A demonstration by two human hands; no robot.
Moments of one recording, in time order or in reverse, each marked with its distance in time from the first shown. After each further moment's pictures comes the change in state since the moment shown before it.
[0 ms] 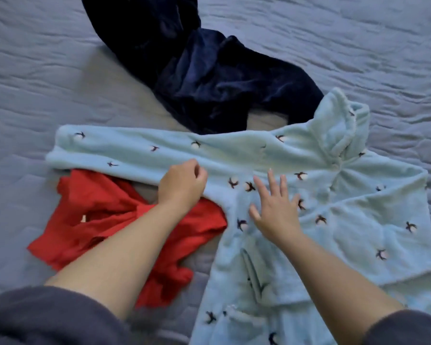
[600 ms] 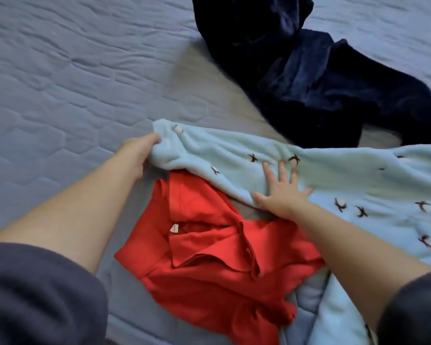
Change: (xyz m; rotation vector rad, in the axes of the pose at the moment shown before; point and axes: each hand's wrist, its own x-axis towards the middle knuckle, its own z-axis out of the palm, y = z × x) left_hand 0.122 -0.281 -0.110 -0.893 -0.017 -0.762; right_hand 0.110 -0.203 0.046 0.031 -0.223 -0.008
